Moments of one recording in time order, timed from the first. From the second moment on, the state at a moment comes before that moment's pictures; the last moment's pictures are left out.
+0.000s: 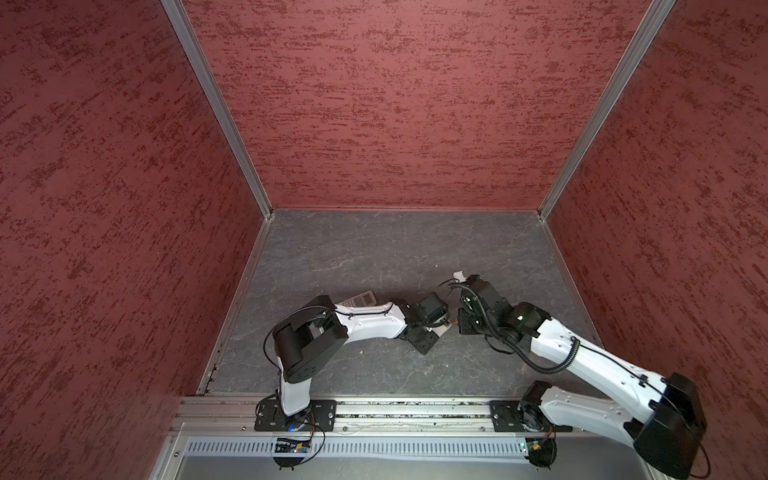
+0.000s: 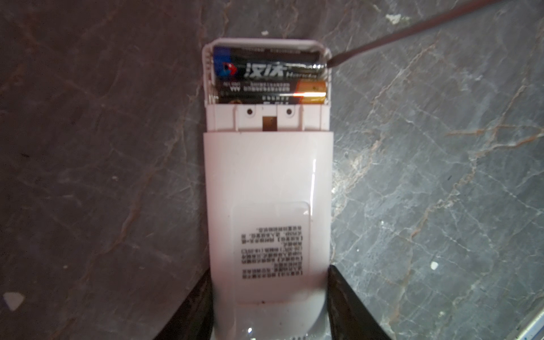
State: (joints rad) left arm -1.04 1.86 1.13 -0.51 0.03 -0.23; right arm 0.73 1.09 0.79 -0.73 0.12 0.65
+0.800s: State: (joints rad) left arm -1.04 1.86 1.13 -0.51 0.03 -0.23; right arm 0.71 1.09 0.76 -0.71 0.12 0.66
